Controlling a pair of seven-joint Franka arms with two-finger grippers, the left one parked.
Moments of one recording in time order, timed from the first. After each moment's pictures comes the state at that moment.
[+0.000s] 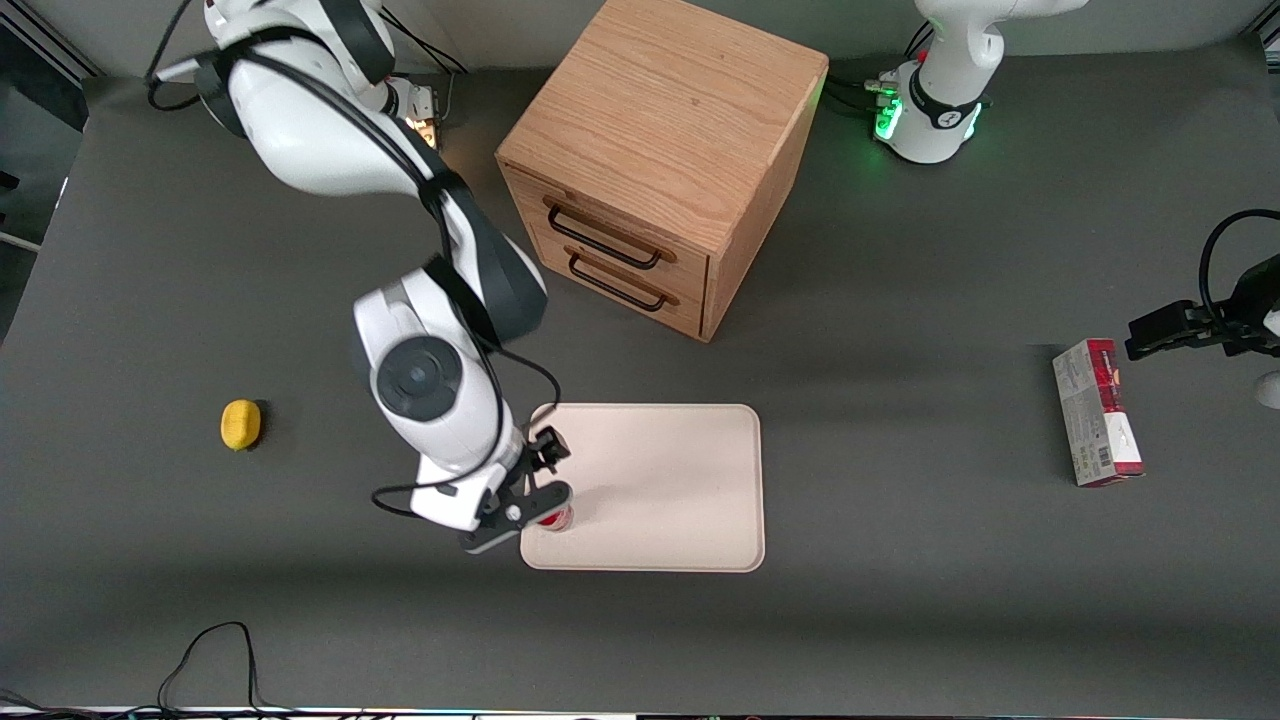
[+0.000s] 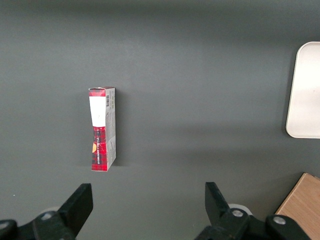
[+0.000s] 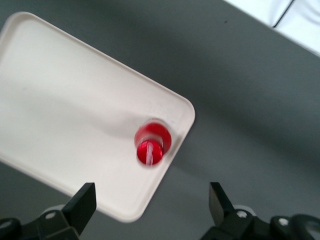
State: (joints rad) arm 0.43 0.83 0.08 -0.85 -0.11 1.75 0.04
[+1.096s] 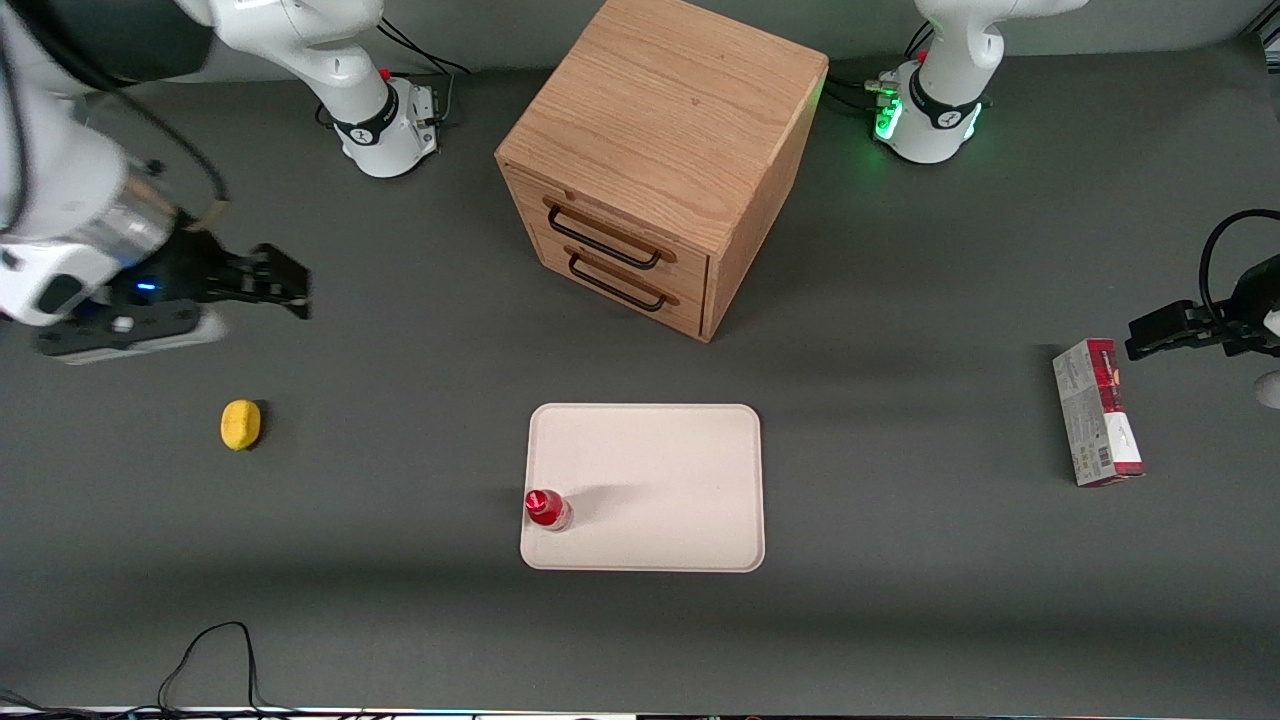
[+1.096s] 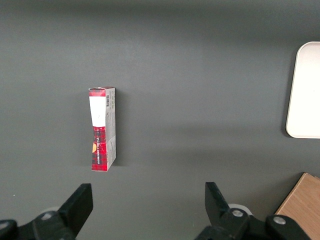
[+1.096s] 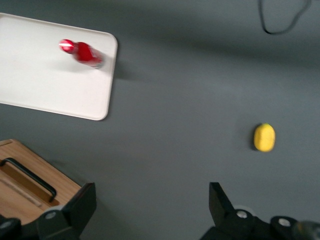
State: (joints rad) arm 0.14 0.13 0.06 -1.38 -0.01 1.52 0.08
